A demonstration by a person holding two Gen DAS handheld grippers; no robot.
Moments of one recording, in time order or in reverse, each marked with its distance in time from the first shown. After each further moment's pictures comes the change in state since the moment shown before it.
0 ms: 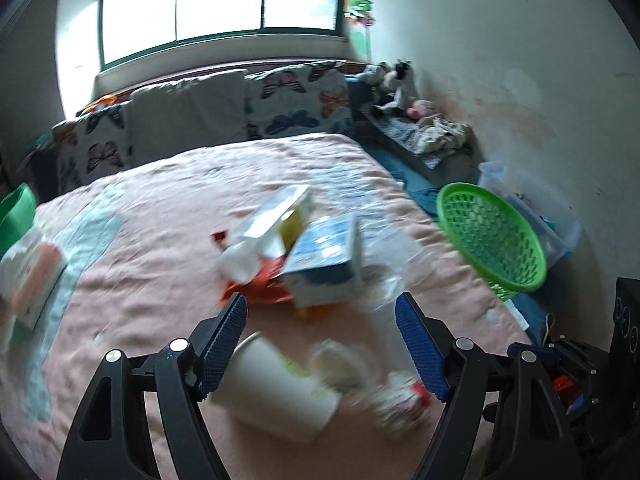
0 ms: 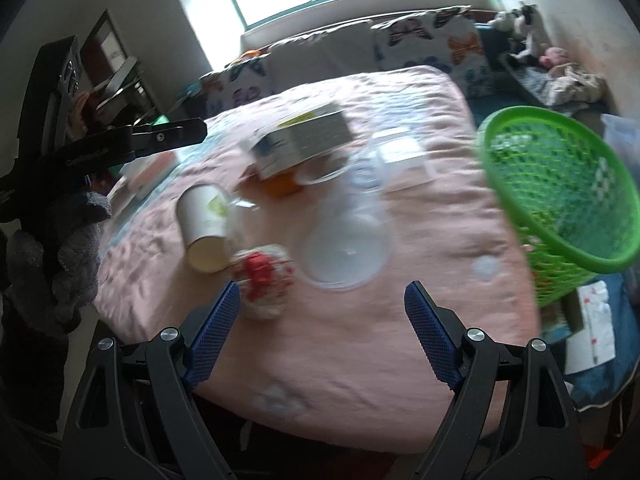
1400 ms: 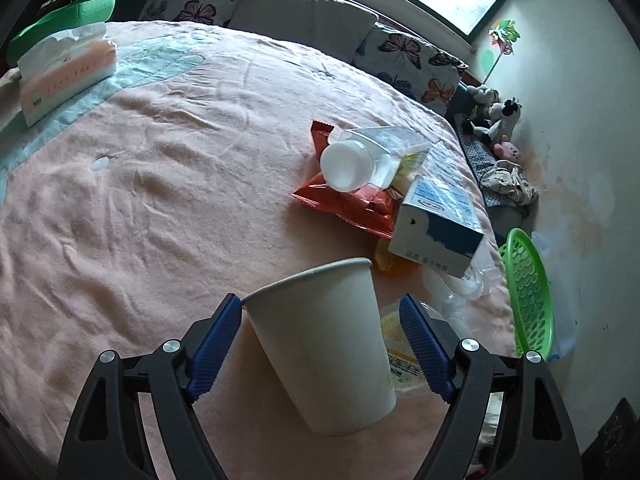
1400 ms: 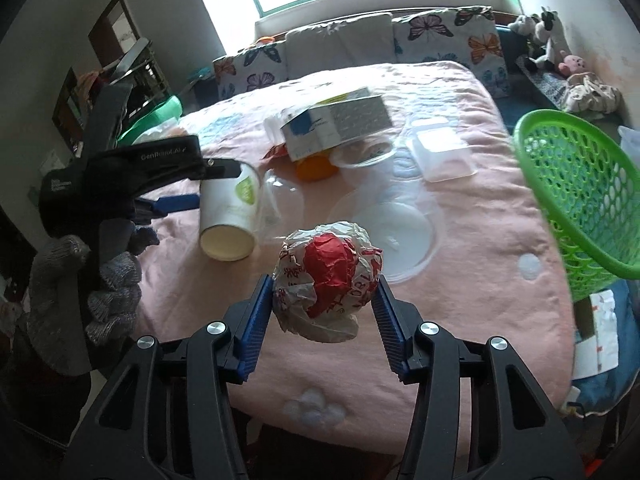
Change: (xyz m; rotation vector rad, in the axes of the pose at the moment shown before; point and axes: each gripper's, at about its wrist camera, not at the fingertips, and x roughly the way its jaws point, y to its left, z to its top) left arm 0.051 0.069 -0.057 -0.542 0.157 0.029; right arm 0.007 0.015 -0.007 -0.024 0.010 -0.016
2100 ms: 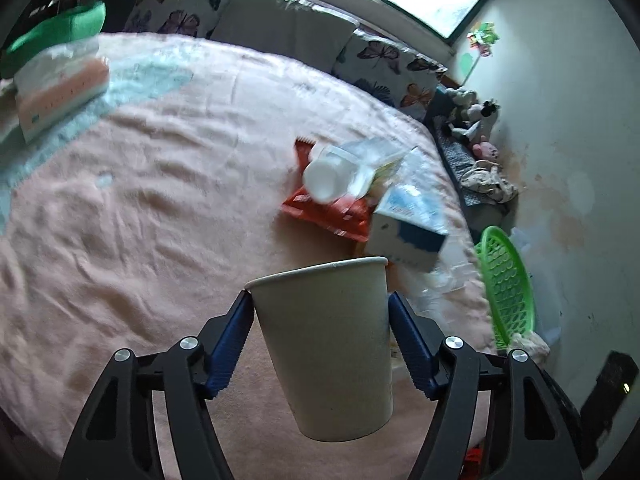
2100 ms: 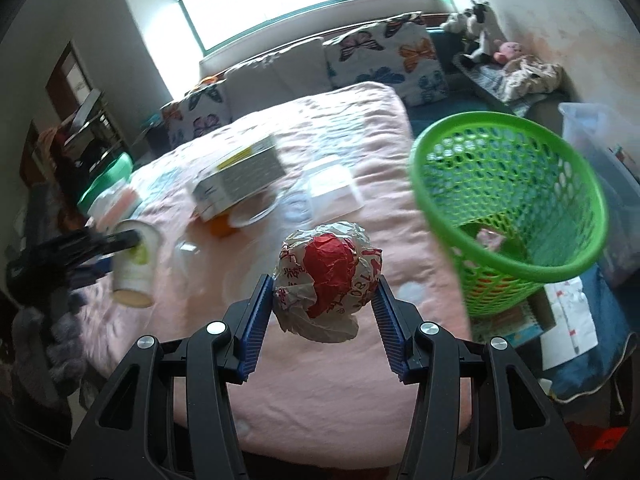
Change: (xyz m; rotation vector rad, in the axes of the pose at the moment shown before) left arm -0.039 -0.002 0.003 0.054 -0.034 -0.079; right arm -0.038 -0.086 0.023 0.167 -0.091 -0.122
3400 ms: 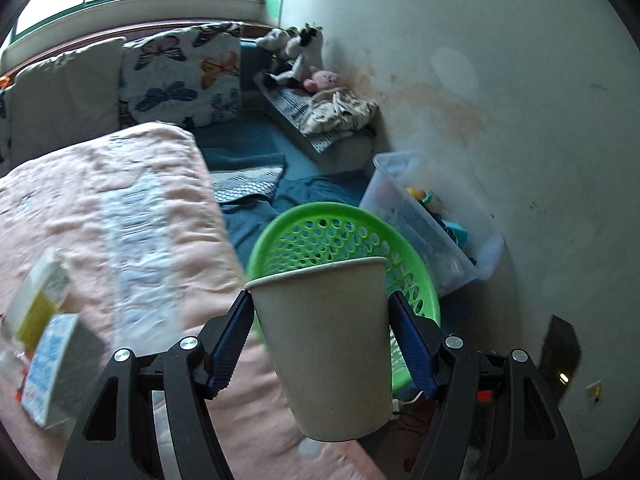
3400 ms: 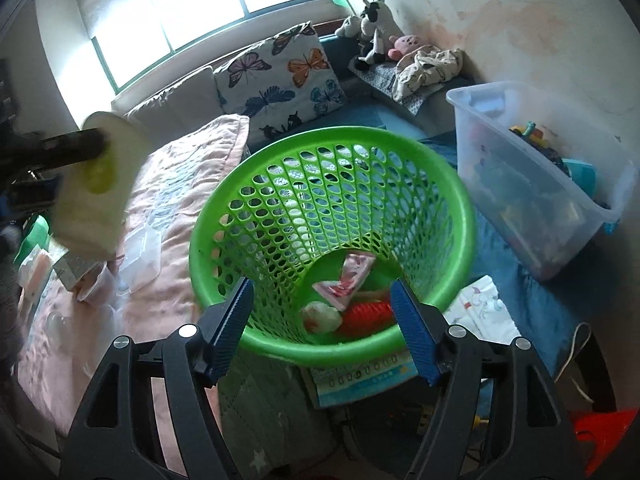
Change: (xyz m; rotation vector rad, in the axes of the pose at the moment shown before) left arm 0.114 -0.310 0.018 0.515 0.139 -0.288; right arm -0.012 -0.157 0.024 0.145 -0.063 -0.227
